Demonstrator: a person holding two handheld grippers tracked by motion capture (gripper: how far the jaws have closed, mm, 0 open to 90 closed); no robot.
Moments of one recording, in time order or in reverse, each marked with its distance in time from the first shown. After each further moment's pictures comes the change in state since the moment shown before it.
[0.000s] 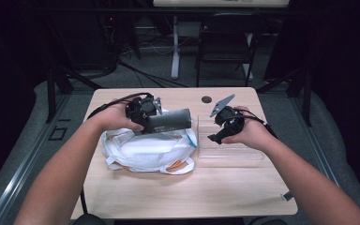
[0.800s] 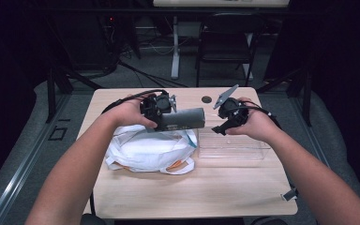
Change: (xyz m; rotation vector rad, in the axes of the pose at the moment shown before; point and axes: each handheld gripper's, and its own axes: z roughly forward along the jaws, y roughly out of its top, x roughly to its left) left arm -0.003 0.040 -0.002 -0.012 -0.009 0.043; right arm -0.018 0.009 -0.016 0.016 0.018 -0.004
